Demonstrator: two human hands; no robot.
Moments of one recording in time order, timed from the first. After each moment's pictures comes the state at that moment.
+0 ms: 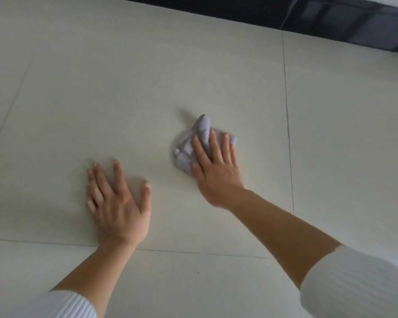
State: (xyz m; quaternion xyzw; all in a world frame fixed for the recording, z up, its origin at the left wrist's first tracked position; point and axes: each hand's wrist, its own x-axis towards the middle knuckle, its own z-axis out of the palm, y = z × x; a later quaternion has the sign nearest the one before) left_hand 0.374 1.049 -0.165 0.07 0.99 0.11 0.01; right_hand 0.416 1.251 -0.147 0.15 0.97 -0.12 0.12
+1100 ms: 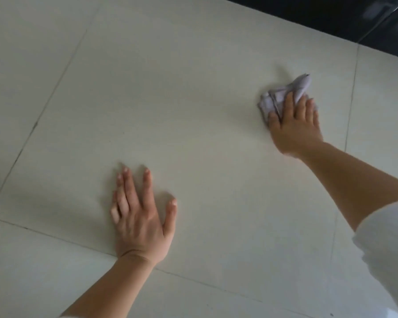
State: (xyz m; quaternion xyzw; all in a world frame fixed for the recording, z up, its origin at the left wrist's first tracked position) left_hand 0.373 1.052 -0.161 0.05 1.00 0.08 0.03; right_hand 0.300 1.369 -0.138 0.27 0.95 -0.07 0.17
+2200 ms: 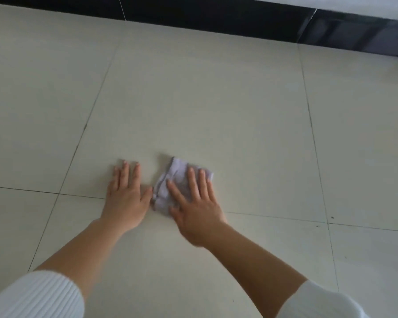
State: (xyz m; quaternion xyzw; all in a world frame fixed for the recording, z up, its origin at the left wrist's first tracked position) left_hand 0.352 0.919 -0.140 0.20 0.96 0.09 0.19; right_hand 0.462 1.067 -0.137 0.07 0.98 -0.12 0.15
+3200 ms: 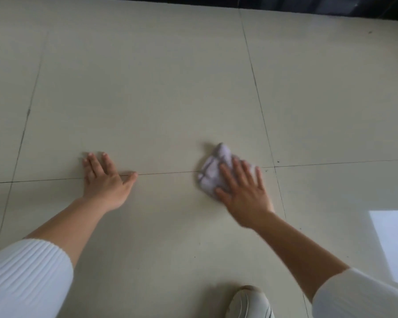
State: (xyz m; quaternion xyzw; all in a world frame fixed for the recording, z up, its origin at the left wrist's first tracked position) left_hand 0.398 0.945 -0.127 0.16 0.95 0.00 0.28; right_hand 0.627 1.163 -0.140 0.26 0.95 -0.03 0.15
